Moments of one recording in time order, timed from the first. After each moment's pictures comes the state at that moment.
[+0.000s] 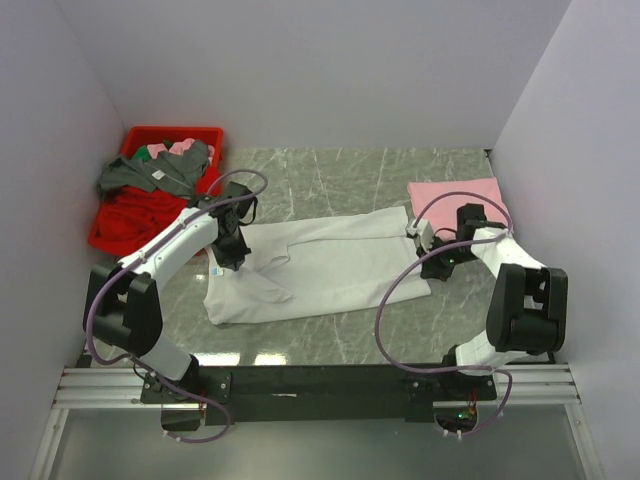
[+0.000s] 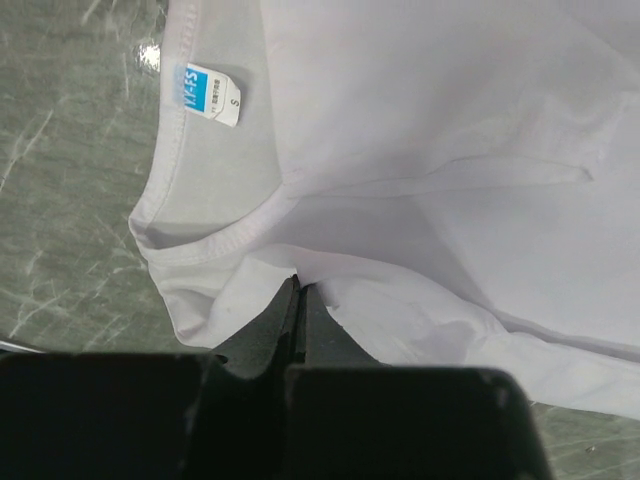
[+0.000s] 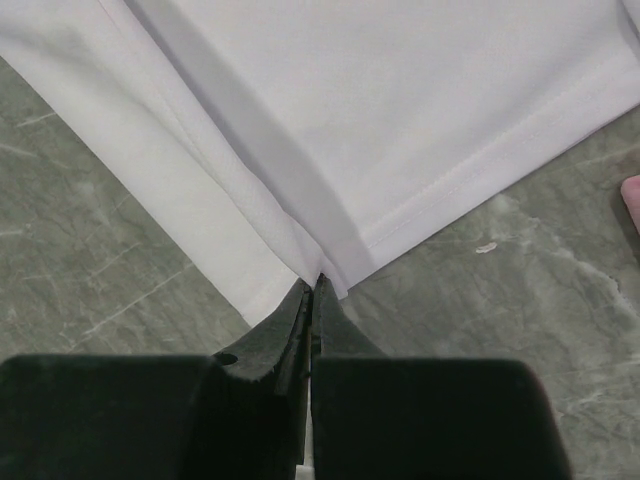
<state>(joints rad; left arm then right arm) -0.39 1.55 1.20 -1.01 -0.22 -0.79 -0.12 1.51 0.88 -0.76 -0.59 -1.11</state>
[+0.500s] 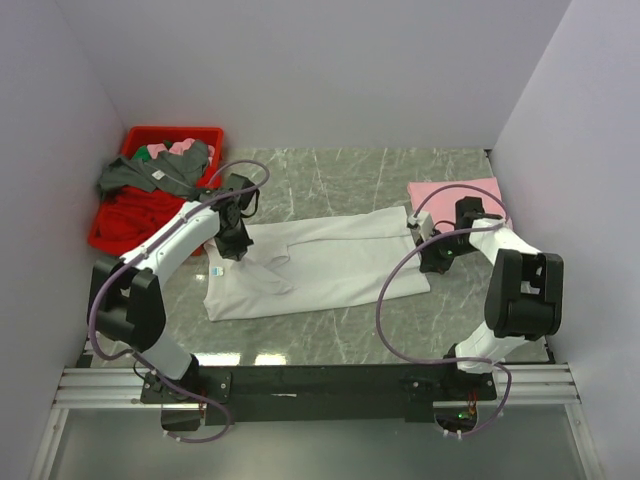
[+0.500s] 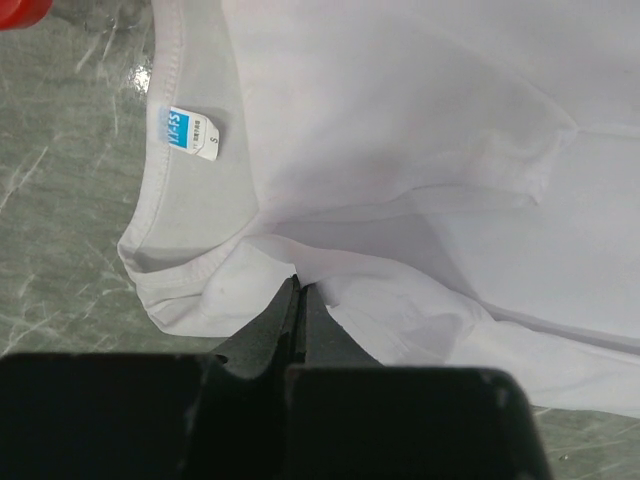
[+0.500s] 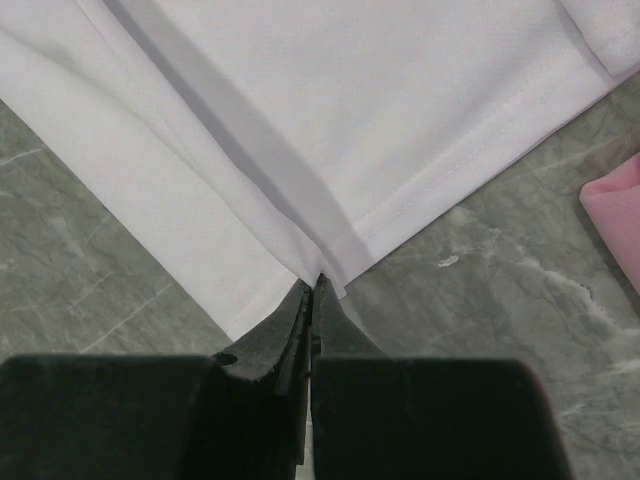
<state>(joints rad) -0.39 1.58 1.27 -1.00 -0.23 -0.78 -0.12 1.61 0.96 -0.74 -0.58 -1.02</state>
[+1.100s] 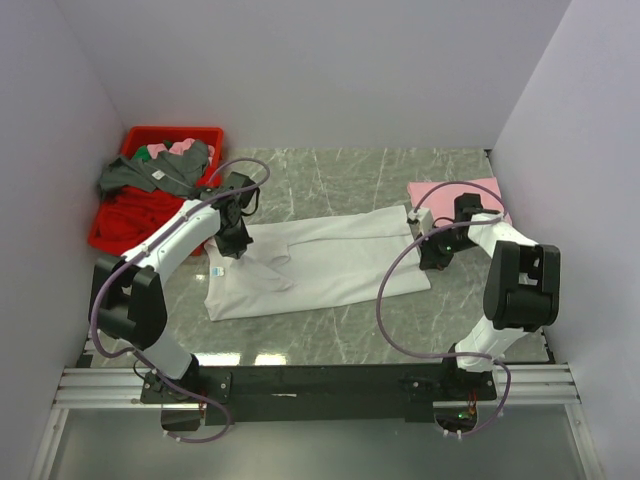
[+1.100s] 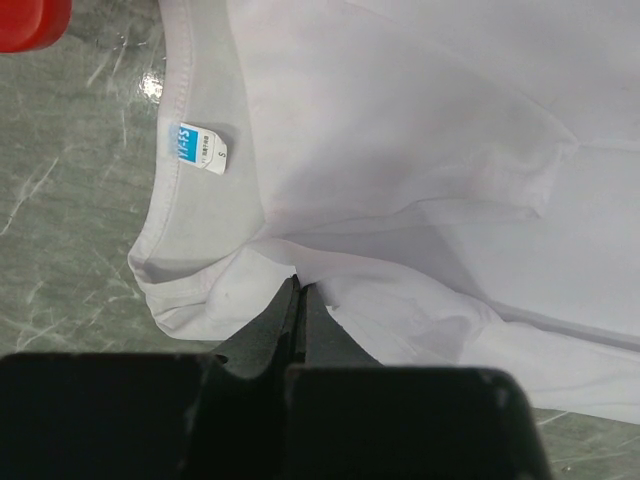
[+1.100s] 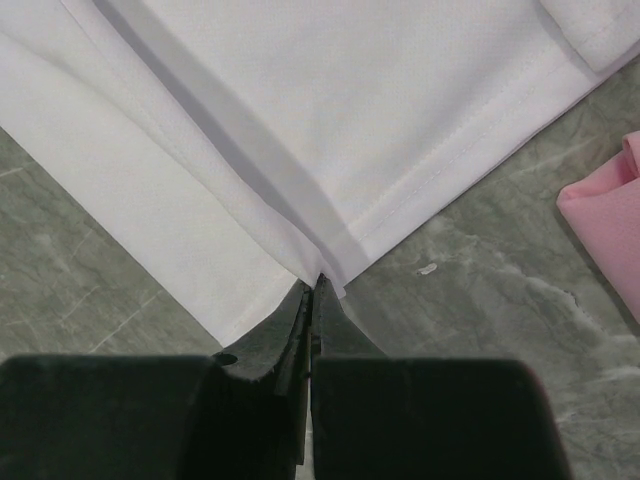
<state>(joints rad) -0.39 1.60 1.29 -1.00 -0.25 -0.77 -0.12 1.67 1.01 -0.74 -0.57 -0.98</state>
